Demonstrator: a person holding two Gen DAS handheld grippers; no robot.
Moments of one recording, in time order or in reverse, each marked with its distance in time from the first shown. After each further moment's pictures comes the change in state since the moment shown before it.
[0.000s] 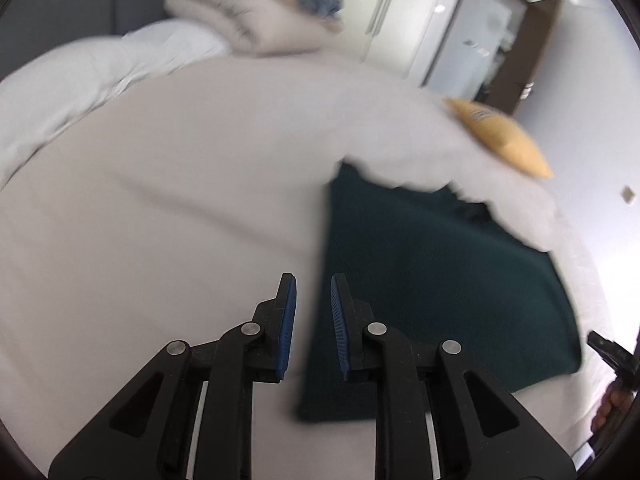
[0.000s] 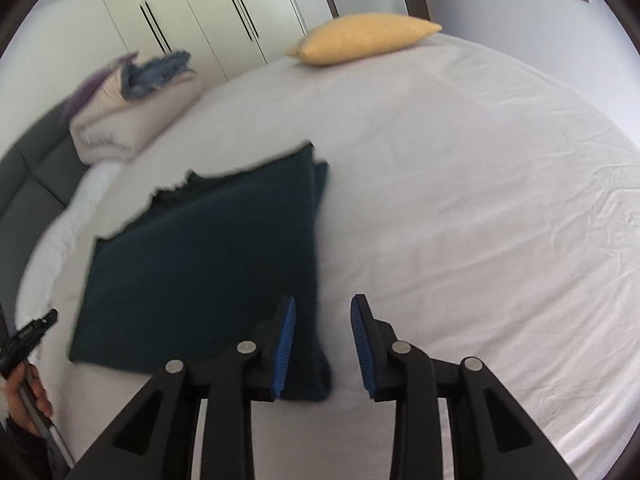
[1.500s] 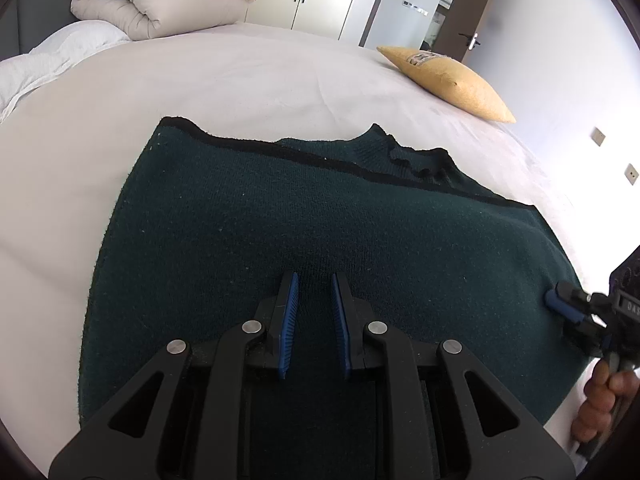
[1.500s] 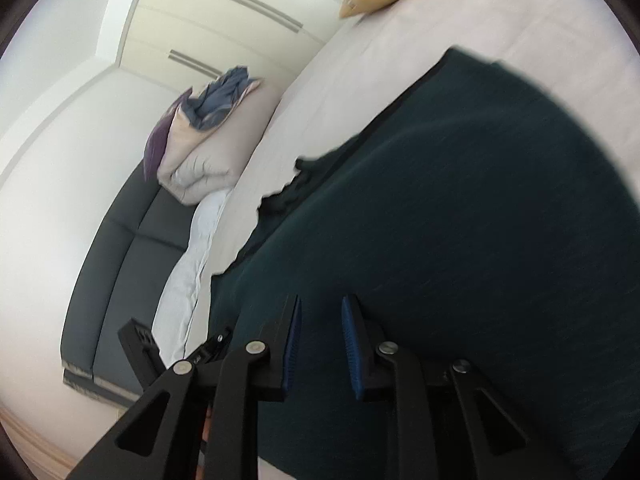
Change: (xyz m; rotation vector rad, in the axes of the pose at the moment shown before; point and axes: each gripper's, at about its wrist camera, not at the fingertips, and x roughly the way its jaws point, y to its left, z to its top) left arm 0.124 -0.075 -0.011 0.139 0.091 -0.117; right arm 0.122 0.042 0.003 0.289 0.069 0.503
